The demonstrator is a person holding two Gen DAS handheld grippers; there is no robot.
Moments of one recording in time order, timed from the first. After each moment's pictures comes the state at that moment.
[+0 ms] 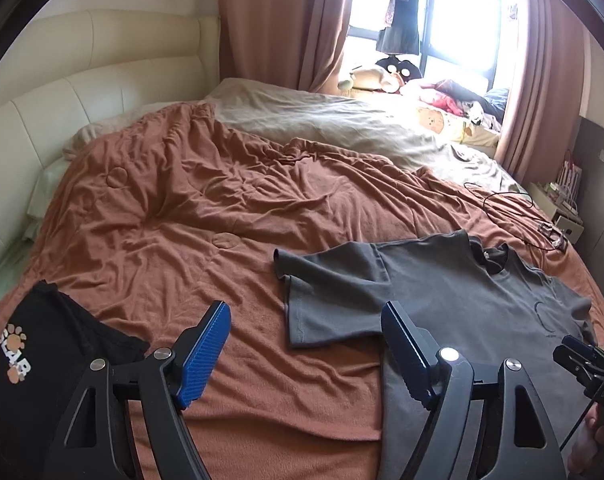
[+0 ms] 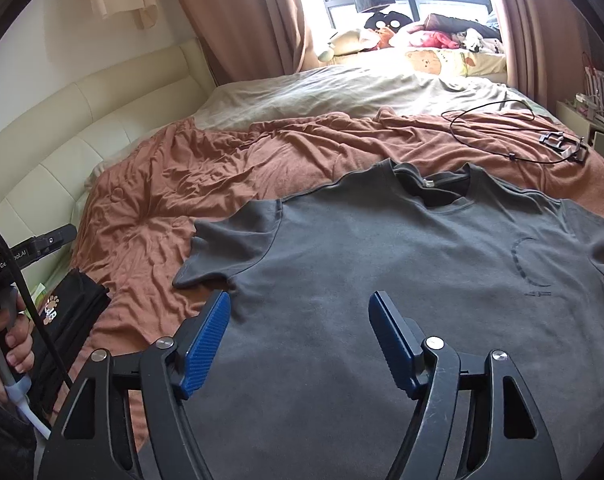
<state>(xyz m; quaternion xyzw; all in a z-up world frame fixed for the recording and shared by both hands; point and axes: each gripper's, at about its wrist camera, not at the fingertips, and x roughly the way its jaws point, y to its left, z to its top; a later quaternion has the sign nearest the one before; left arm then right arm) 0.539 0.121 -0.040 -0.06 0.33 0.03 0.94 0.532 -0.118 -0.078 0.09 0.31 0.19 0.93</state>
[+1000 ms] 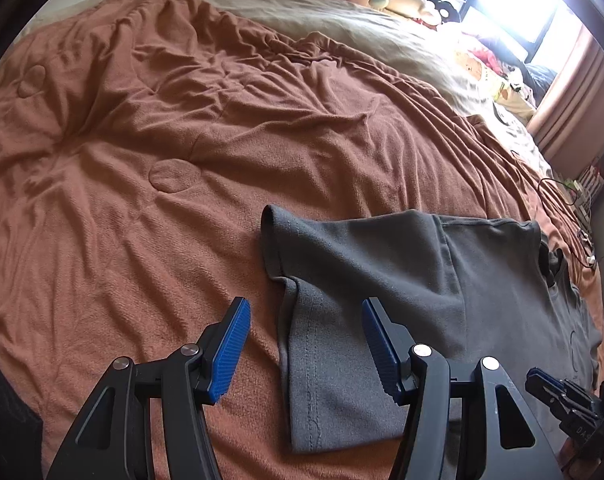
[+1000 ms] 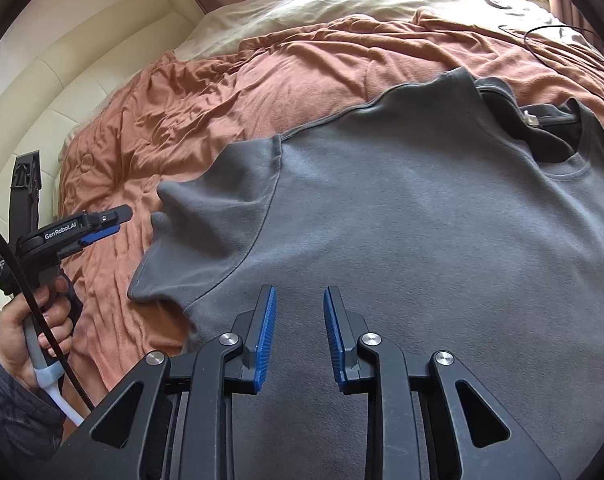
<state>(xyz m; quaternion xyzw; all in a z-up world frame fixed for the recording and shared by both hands) 0.720 0.165 -0.170 -0.14 0.47 0.01 0.87 0.729 -0.049 -0.139 0.10 0.44 0.24 0.86</state>
